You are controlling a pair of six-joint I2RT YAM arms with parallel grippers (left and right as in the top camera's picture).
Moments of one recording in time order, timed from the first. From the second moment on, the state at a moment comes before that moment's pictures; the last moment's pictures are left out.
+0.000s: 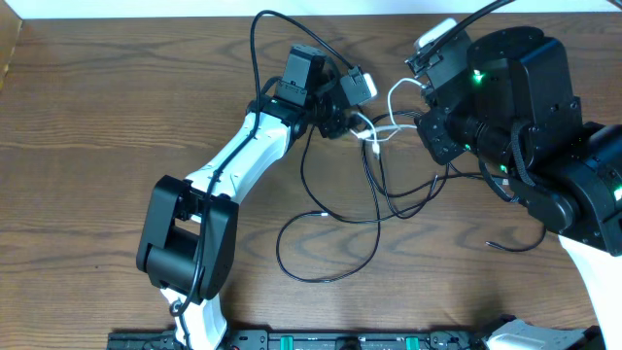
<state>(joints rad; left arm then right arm) -0.41 1.94 1.41 -0.24 0.43 0.67 0.57 1.45 2.06 -1.31 0.15 -0.11</state>
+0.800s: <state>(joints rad) -0.15 1.94 1.41 -0.53 0.37 0.62 0.57 1.45 2.06 -1.32 0.15 -0.11</state>
